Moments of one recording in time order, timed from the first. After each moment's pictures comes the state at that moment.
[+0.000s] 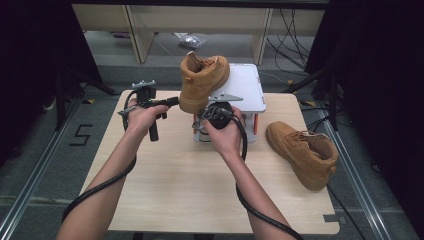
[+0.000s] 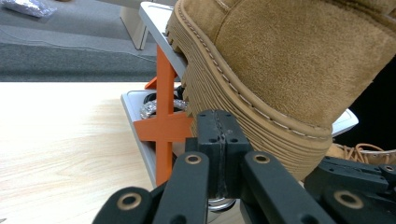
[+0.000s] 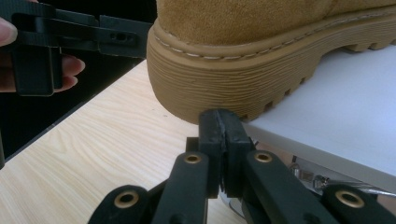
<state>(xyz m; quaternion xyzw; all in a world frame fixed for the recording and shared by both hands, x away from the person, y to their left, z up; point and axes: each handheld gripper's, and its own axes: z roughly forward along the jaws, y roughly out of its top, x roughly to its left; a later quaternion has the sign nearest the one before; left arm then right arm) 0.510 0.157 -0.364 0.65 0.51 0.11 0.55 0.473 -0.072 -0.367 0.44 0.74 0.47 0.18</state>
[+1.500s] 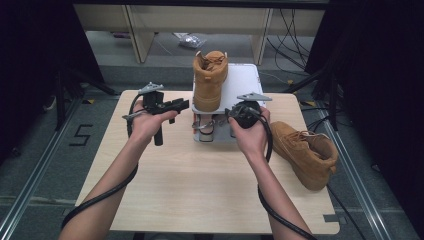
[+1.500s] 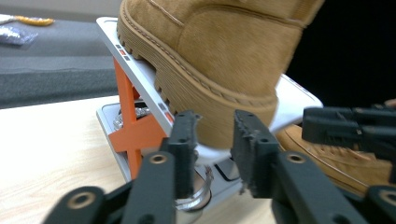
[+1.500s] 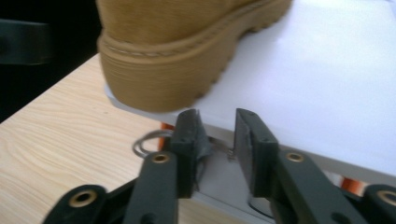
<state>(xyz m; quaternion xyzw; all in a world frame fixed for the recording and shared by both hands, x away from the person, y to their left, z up) 0.476 0.144 -0.357 0.67 0.45 0.13 0.57 0.467 -0.140 -0.357 0.49 0.72 0.44 0.23</state>
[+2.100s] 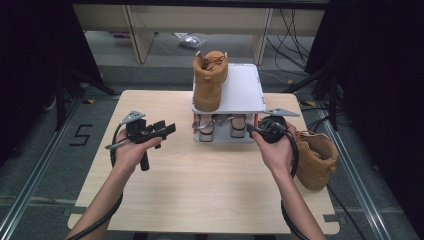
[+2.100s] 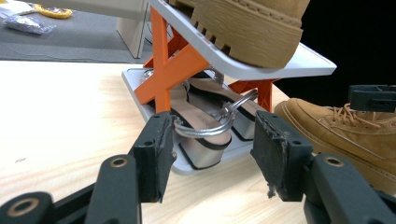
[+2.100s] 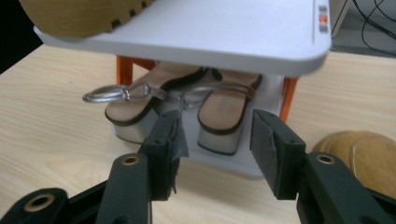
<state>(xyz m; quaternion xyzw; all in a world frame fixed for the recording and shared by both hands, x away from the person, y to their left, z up) 0.431 0.182 -0.409 0.66 0.48 0.14 0.57 0.438 -0.204 -0.381 0.54 0.70 0.41 0.21</state>
